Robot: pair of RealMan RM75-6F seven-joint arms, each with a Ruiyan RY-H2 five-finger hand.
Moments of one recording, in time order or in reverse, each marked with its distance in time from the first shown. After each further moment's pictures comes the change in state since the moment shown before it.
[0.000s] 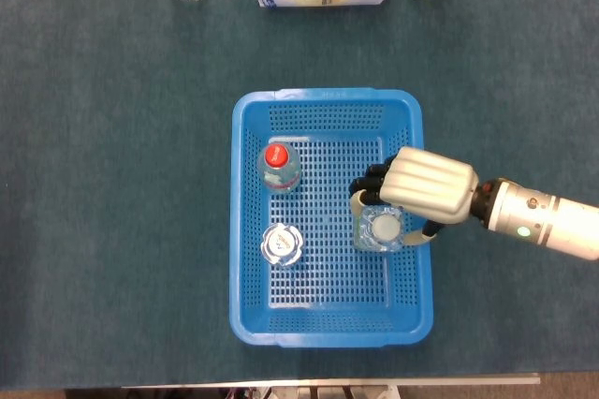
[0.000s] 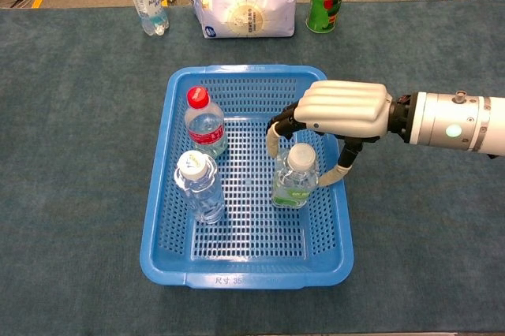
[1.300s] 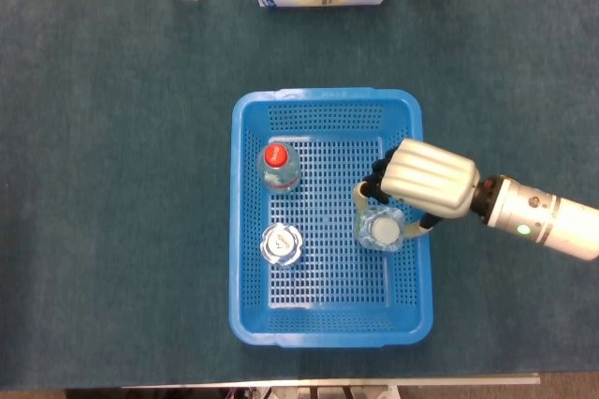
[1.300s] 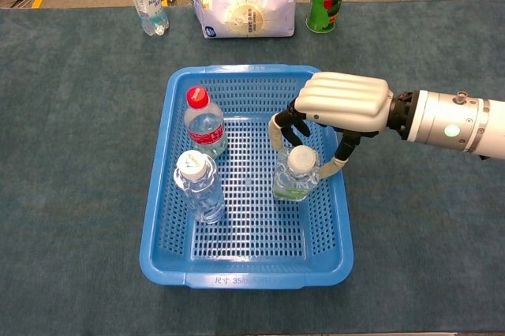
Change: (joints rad) left arm 0.002 0.000 0.000 -0.002 0.000 -0.003 0.004; right arm -0.034 -0.051 0.004 0.061 0.026 0.098 -0.011
